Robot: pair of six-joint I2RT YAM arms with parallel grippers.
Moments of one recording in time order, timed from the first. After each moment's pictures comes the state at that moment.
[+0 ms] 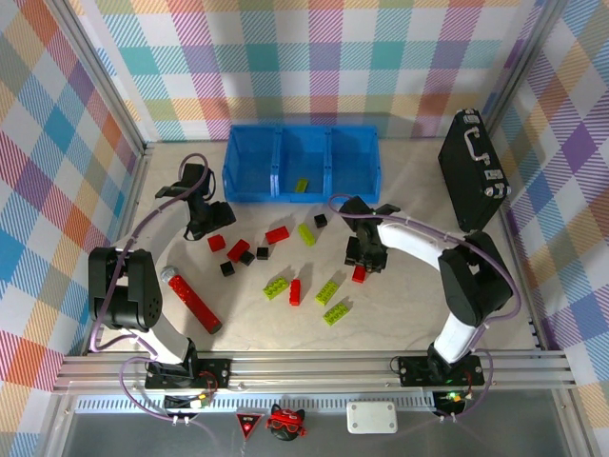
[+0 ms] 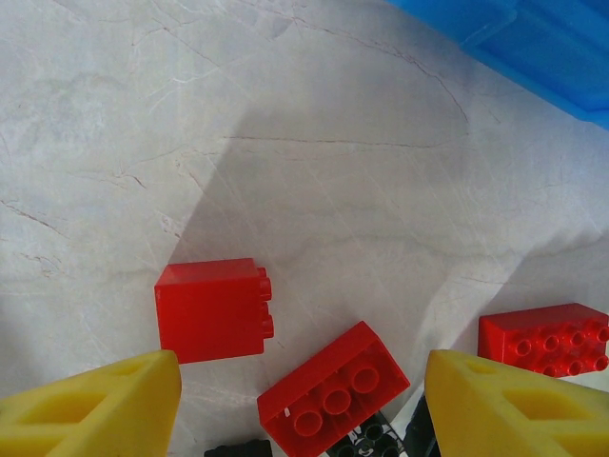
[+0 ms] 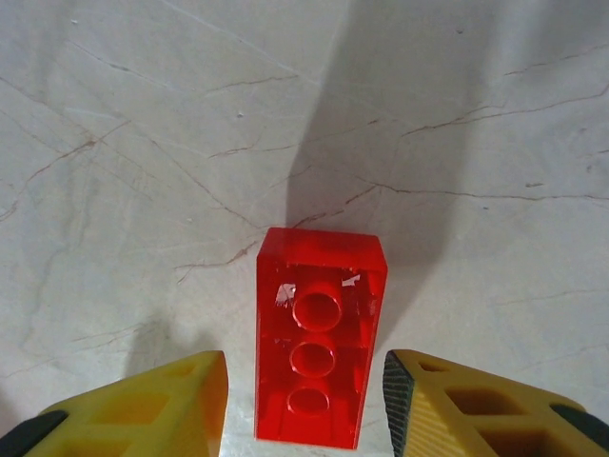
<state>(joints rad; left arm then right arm) -0.10 1.62 1.20 -0.76 0.03 -0.52 0.60 1.72 1.13 -0.86 0.02 0.83</state>
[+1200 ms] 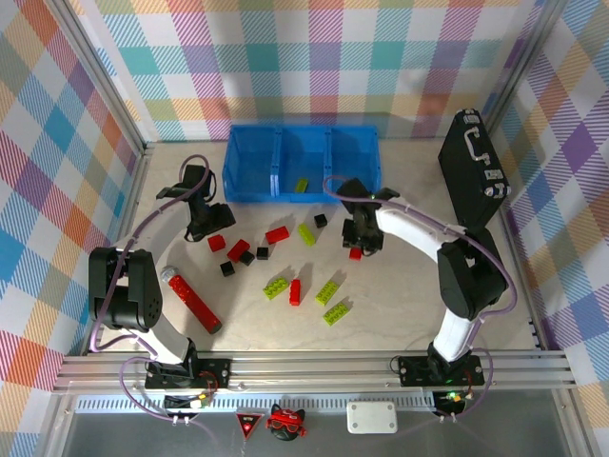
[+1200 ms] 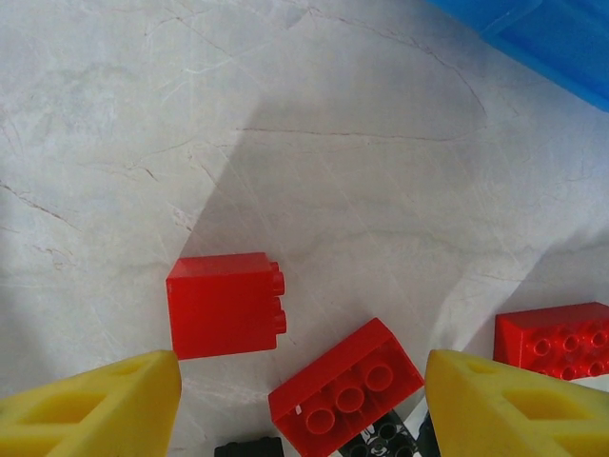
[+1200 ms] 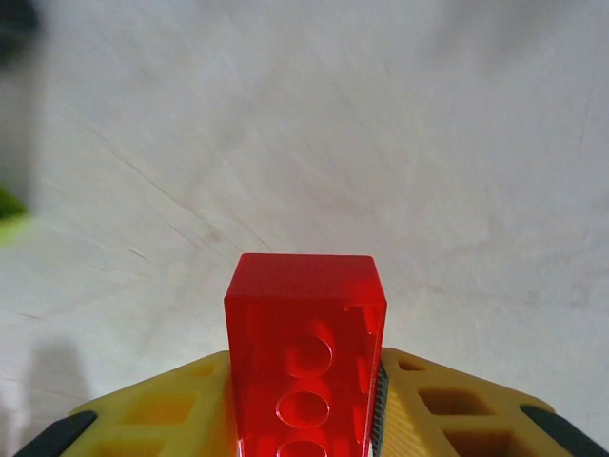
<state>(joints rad) -0.11 1.62 1.19 -0.76 0.01 -0.52 0.56 1.77 1.34 -0.90 0.06 0.71</state>
